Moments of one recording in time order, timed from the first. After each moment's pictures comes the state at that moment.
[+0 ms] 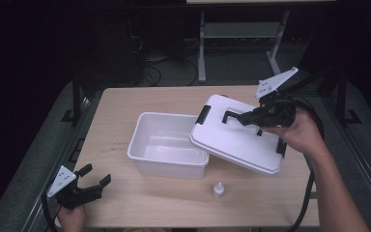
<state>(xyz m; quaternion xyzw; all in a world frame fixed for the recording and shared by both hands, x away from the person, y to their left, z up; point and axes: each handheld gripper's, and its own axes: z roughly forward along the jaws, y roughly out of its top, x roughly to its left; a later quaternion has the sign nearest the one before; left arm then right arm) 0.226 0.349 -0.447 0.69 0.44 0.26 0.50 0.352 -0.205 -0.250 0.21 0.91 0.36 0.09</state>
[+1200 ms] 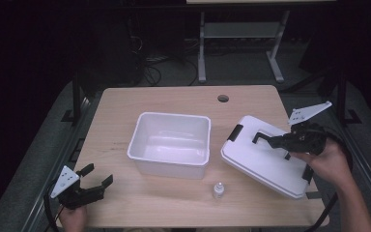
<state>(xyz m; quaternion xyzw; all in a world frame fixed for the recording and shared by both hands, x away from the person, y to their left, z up) 0.225 0.343 -0.446 0.71 0.43 0.27 0.49 0.320 -0.283 -0.319 0.29 0.89 0.34 0.09</state>
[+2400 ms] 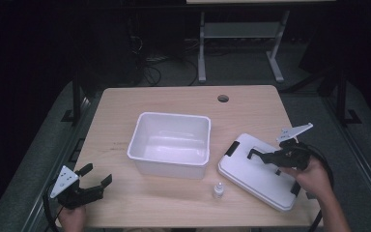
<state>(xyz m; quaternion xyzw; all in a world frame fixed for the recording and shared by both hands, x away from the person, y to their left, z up) 0.225 0.344 -0.445 0.70 0.43 0.28 0.49 0.325 -0.282 -0.402 0.33 0.88 0.33 0.05</state>
